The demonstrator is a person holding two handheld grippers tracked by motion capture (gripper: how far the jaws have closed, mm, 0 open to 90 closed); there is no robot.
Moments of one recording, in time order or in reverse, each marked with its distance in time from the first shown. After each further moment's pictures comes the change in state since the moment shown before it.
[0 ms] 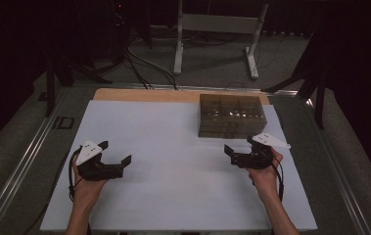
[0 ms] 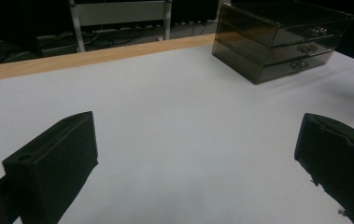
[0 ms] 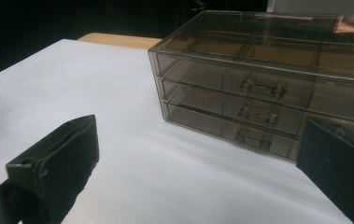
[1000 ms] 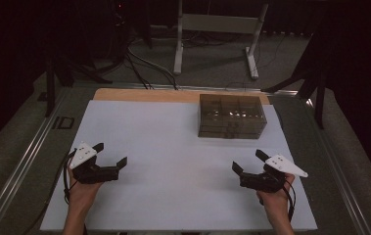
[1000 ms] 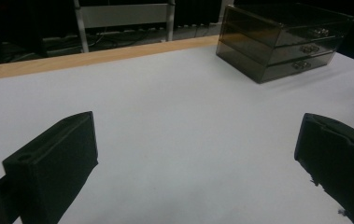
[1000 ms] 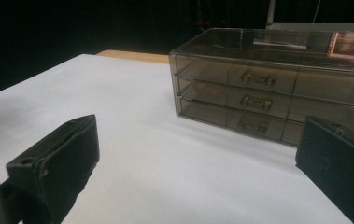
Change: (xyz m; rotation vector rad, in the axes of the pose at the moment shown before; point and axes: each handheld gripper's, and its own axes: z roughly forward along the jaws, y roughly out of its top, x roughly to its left) left arm 0.005 -0.005 -0.010 -0.013 0.008 -0.004; right arm 0.015 -0.033 -0.056 -0.123 0.016 -0.026
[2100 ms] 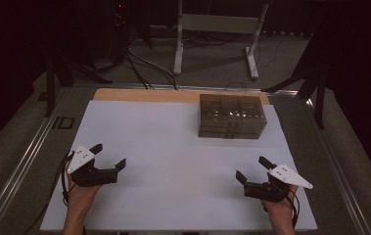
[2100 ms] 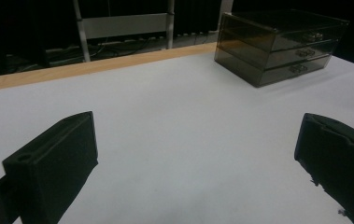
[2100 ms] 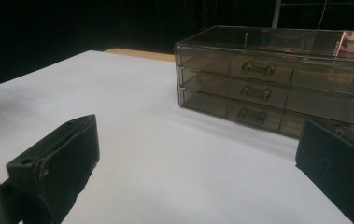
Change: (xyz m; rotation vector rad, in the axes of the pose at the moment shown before) left arm -0.002 -0.004 -0.007 -0.039 0.004 0.023; right arm -0.004 -0.020 -0.015 -0.021 0.018 -0.035
